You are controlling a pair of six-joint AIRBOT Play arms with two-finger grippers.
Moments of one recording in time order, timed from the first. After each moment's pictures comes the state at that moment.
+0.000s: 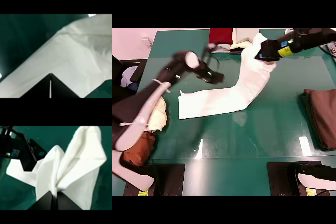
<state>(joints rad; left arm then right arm) -0.45 -1.68 1.72 1.30 -1.04 -1.60 0.30 -1.35 1.81 -1.14 1.33 1.60</state>
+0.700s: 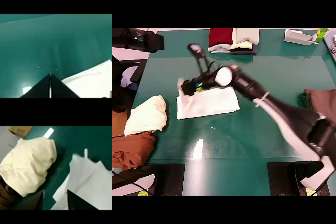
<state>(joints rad) -0.19 -1.23 1.72 1.50 -1.17 -1.57 0.82 -1.82 1.85 -1.04 0.74 1.59</state>
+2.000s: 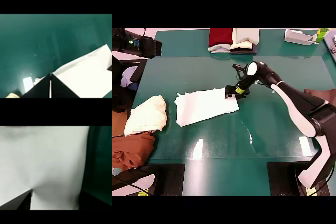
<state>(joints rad) -0.18 -1.22 1.72 1.45 -1.27 -1.51 0.45 -1.89 1.69 -1.14 1.19 1.75</state>
